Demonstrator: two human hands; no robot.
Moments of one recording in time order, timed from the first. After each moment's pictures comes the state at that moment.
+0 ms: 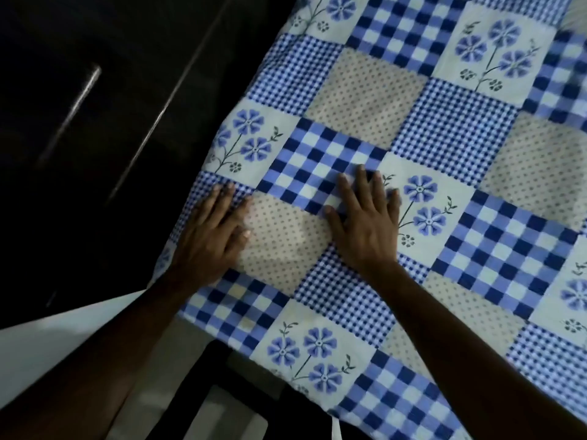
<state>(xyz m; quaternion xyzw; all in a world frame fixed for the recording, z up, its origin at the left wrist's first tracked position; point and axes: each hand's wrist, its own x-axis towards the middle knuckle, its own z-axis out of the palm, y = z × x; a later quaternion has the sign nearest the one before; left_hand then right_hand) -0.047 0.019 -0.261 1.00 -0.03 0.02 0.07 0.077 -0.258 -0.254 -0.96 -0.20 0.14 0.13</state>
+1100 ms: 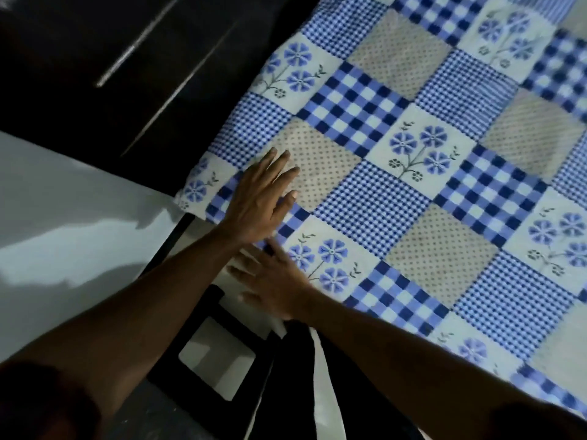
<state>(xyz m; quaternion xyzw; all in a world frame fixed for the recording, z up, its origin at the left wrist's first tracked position) -0.128 -0.044 -0.239 0.98 -0.02 0.08 0.19 -0.178 -0.202 -0.252 -0.75 -0.64 0.16 -0.02</state>
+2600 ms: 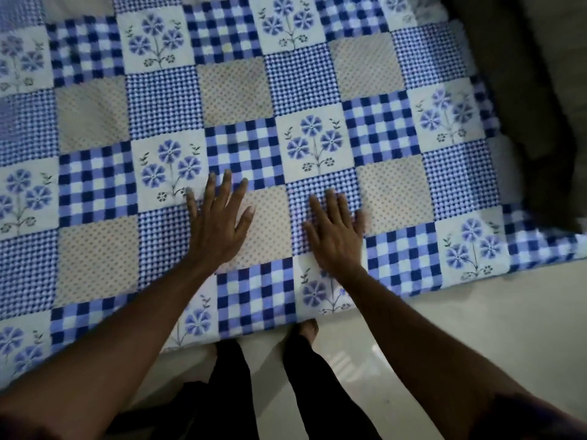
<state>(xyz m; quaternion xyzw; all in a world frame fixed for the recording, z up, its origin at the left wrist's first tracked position) -0.064 -0.613 -0.230 0.97 -0.24 -0.04 0.09 -0.168 -0.854 -0.252 -0.97 0.14 0.12 0.16</state>
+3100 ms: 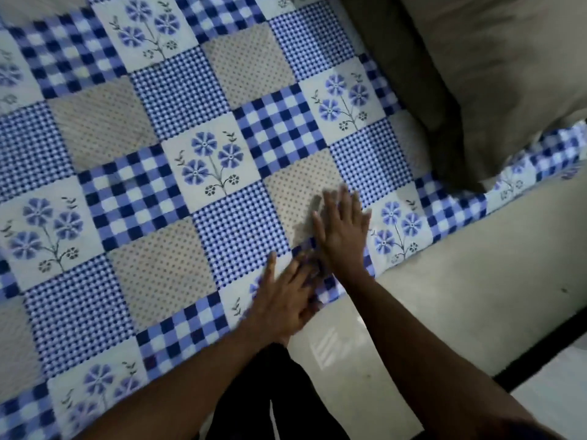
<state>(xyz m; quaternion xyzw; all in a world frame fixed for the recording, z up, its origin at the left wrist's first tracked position) -0.208 -0.800 -0.252 0.81 -0.56 -0.13 0.08 -0.214 -0.985 -0.245 -0.93 0.34 0.02 0.15</state>
